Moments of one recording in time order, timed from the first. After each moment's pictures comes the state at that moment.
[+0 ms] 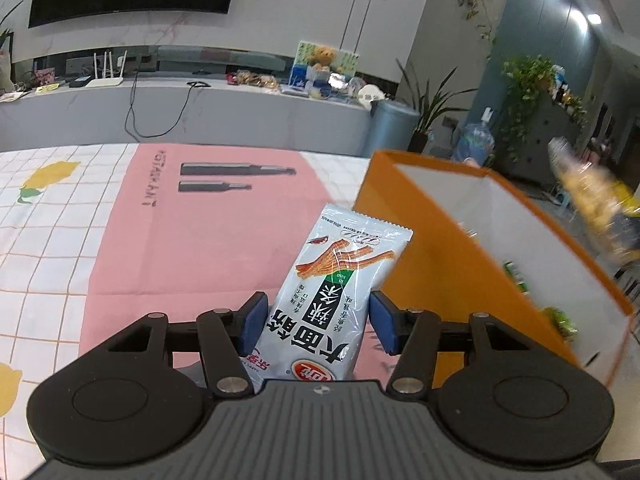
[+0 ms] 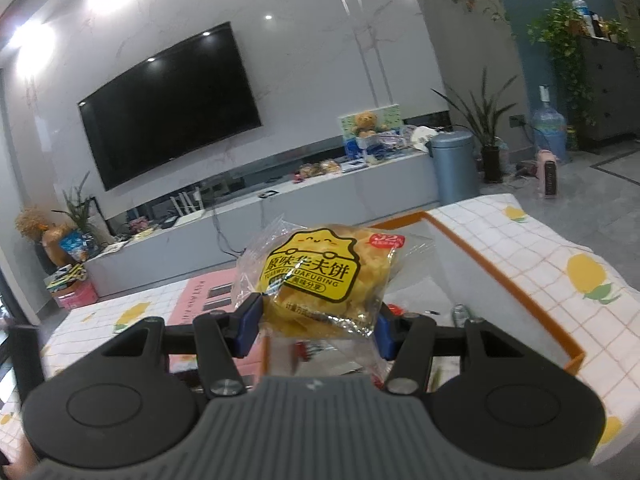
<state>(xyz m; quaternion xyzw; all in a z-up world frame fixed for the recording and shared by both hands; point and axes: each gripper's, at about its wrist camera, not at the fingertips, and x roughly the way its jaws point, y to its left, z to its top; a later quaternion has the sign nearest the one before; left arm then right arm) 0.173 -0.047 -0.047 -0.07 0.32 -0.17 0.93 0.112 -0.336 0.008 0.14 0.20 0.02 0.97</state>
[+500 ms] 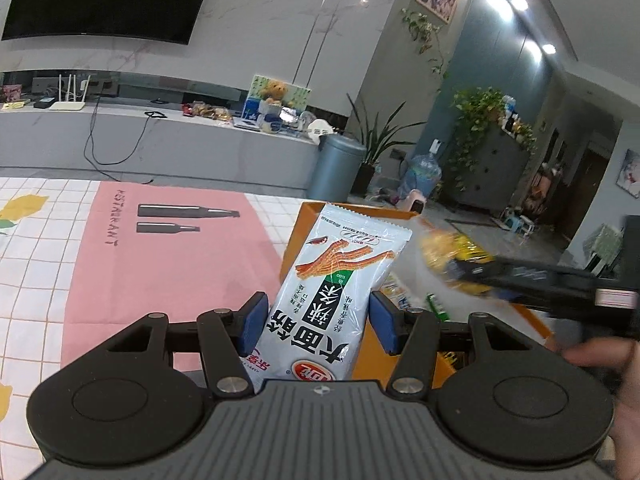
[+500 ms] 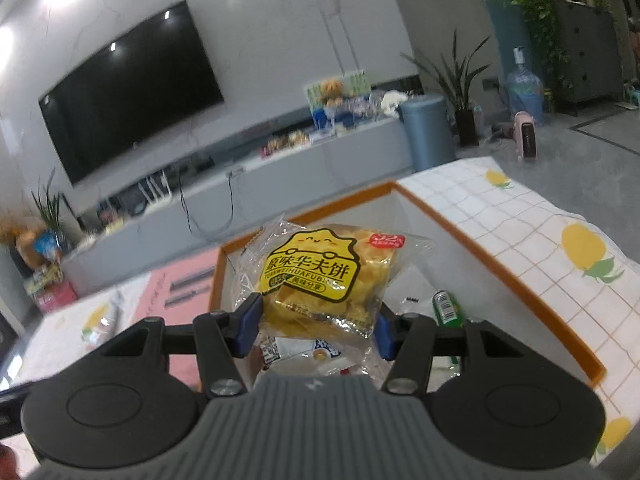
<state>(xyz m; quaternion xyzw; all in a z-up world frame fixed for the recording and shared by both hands) 0.154 -0.043 -0.012 -0.10 0.27 -0.24 0.93 0.171 -0.344 -0.012 0.14 0.27 -0.01 0.95</state>
